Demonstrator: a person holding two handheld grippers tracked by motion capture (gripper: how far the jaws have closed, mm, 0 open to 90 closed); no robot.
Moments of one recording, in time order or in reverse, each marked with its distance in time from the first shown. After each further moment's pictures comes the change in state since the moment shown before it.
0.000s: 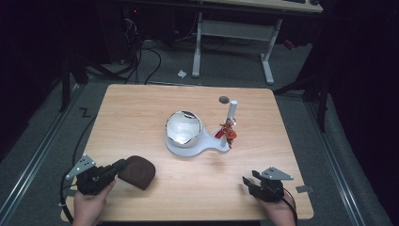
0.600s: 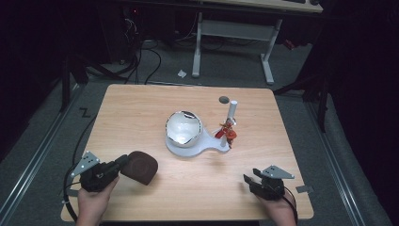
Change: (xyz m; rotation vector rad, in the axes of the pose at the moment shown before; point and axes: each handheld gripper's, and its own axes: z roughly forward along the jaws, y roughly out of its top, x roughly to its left) left arm -0.014 0.012 0.008 -0.024 0.032 0.037; right arm -0.004 0.003 0.001 -0.018 -0.012 0.000
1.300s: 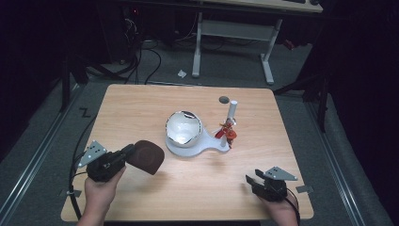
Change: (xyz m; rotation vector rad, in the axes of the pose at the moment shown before) left arm -0.014 0.032 0.017 -0.048 -0.002 0.047; right arm -0.003 -0.004 -0.005 -0.009 -0.008 0.006
